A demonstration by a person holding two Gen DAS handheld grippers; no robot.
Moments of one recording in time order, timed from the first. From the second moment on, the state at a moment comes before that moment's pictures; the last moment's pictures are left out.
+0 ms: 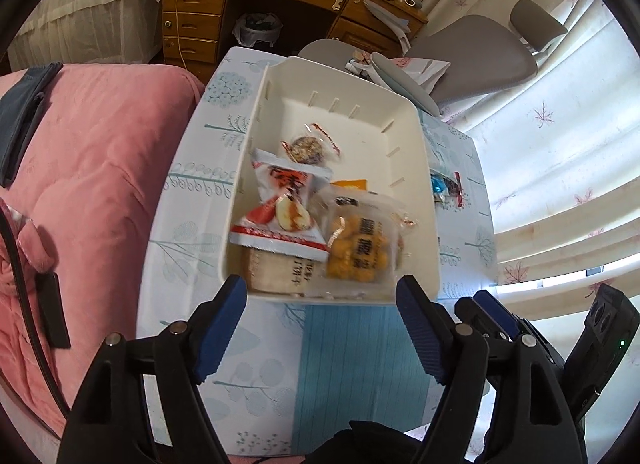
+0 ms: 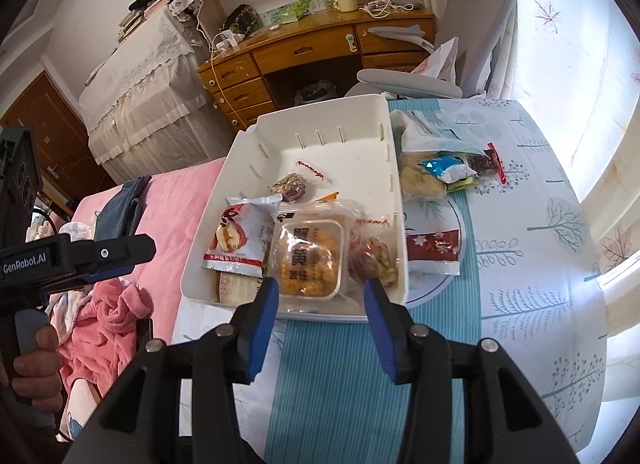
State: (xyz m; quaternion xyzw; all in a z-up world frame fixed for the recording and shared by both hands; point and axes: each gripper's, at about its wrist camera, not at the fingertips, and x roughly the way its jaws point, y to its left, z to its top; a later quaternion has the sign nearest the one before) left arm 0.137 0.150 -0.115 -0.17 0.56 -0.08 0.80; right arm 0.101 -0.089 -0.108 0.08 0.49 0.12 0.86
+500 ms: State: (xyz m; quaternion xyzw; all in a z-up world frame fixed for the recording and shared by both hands) left arm 0.099 0.050 -0.094 -0.20 0.53 -0.04 0.82; right arm 0.099 -0.183 -0.095 0.07 0.48 0.18 0.86
